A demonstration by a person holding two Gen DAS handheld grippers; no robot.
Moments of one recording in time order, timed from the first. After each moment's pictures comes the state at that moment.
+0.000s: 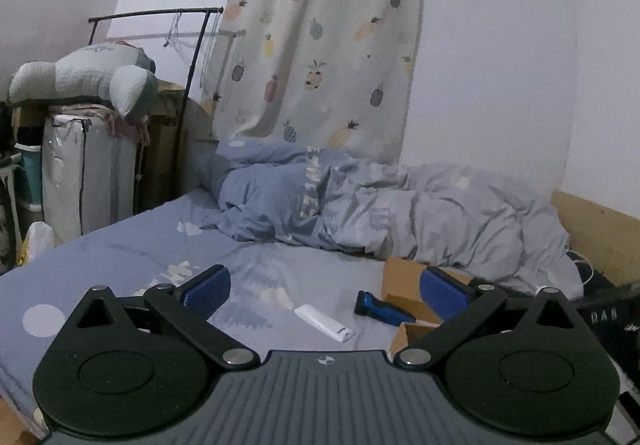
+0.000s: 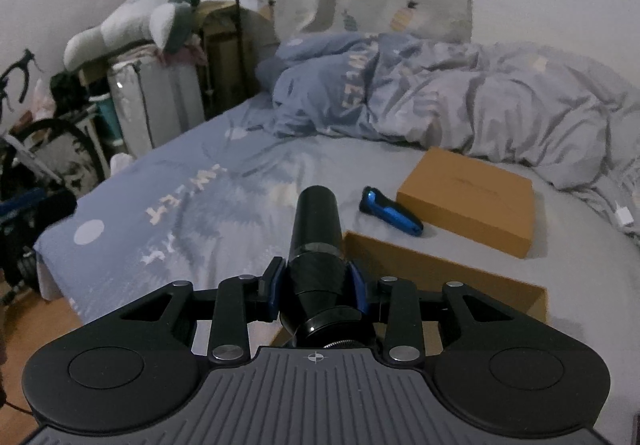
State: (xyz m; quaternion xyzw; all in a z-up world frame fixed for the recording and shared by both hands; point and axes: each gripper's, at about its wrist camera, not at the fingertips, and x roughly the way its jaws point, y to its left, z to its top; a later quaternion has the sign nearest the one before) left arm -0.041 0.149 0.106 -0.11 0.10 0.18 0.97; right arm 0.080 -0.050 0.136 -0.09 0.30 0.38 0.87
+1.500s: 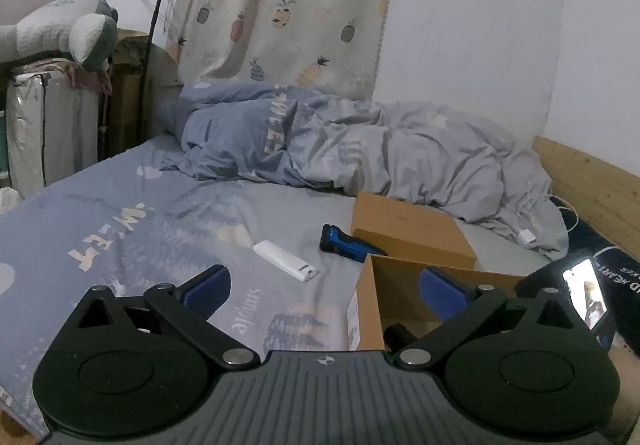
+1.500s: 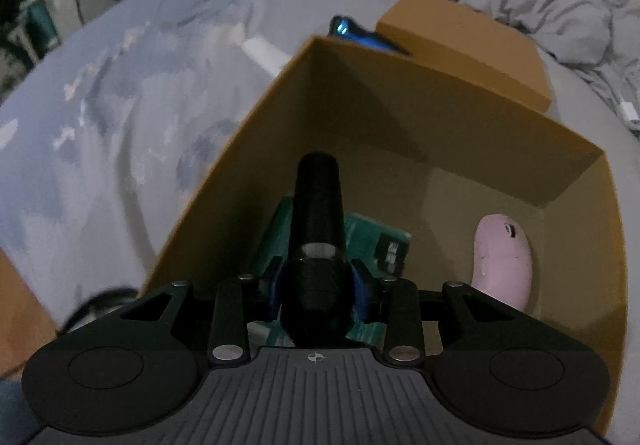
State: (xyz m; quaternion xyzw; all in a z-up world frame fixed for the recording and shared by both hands) left arm 0.001 0.123 0.053 -0.12 0.18 0.13 0.97; right arm 0.122 0.018 -0.023 -0.17 0.46 0.29 0.82
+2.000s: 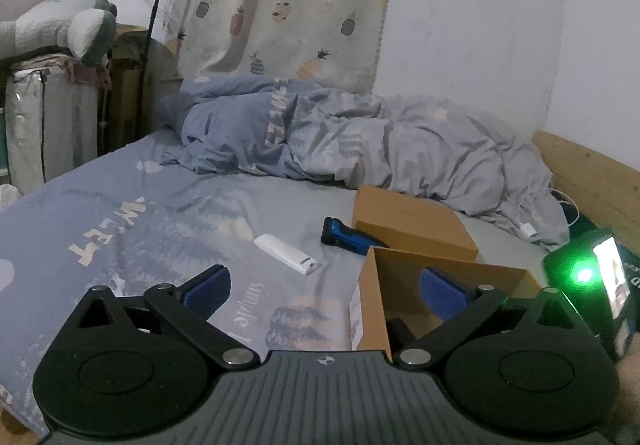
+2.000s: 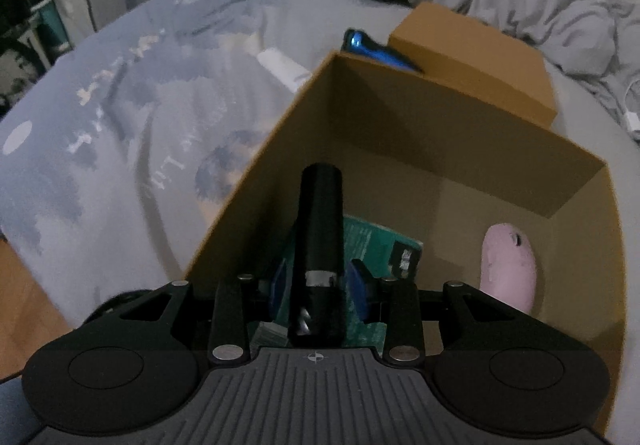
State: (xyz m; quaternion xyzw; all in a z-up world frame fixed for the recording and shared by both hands) left arm 0.003 0.122 0.050 -0.12 0.19 0.13 0.97; right arm 0.110 0.015 -0.003 -0.15 0.44 0.31 0.83
